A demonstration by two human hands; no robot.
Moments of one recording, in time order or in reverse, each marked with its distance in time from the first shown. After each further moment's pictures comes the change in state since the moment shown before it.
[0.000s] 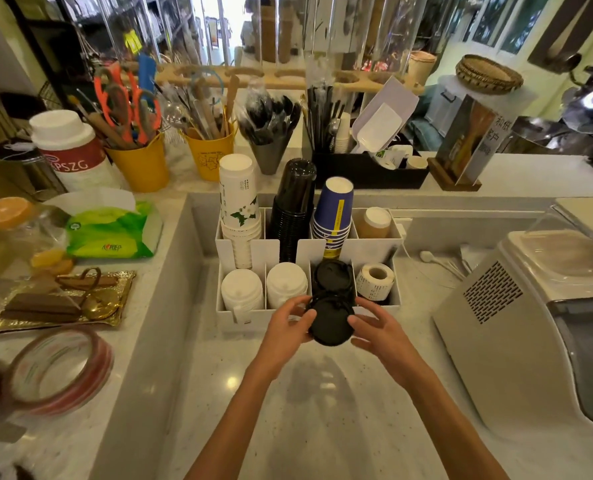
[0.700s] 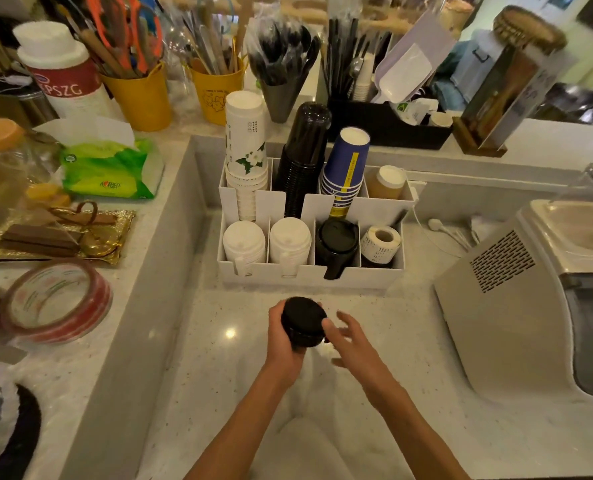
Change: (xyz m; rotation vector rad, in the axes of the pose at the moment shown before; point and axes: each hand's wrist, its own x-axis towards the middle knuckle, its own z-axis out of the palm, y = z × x) left_hand -0.052 -0.076 0.032 -0.801 0.198 -0.316; right_hand -0.047 0.062 0.050 -0.244 -0.031 0.163
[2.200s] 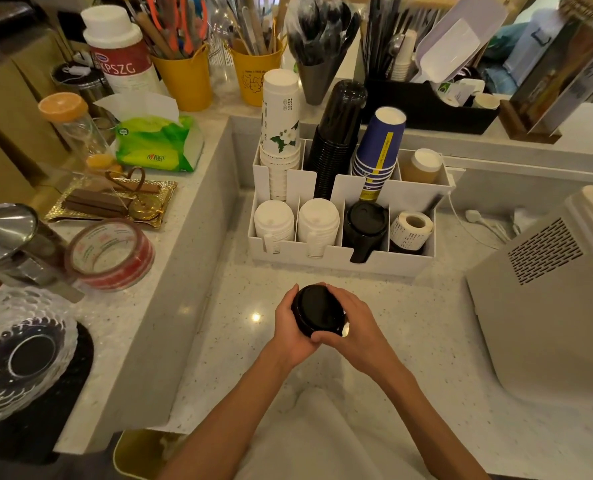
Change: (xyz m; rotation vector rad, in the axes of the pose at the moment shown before) left_hand -0.015 0.006 -0.028 -0.212 -0.124 -0.247; right_hand 0.004 0.010 0.016 -0.418 -0.053 -0.515
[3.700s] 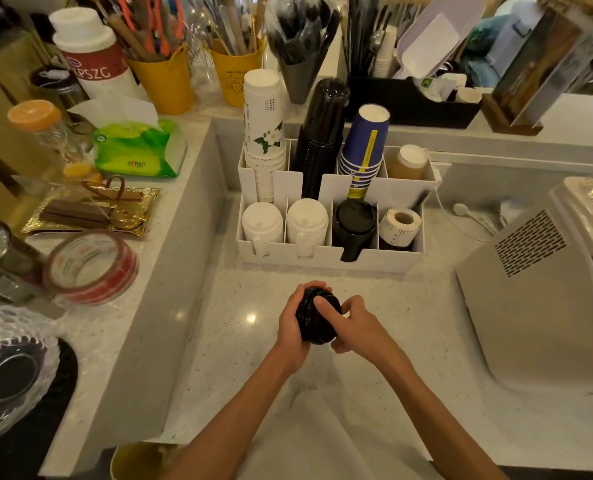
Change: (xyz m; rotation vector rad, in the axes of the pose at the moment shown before) left_hand 0.000 -0.010 0.010 0.482 -0.005 0.352; right_hand 0.006 -0.014 -0.018 0.033 -0.093 0.487
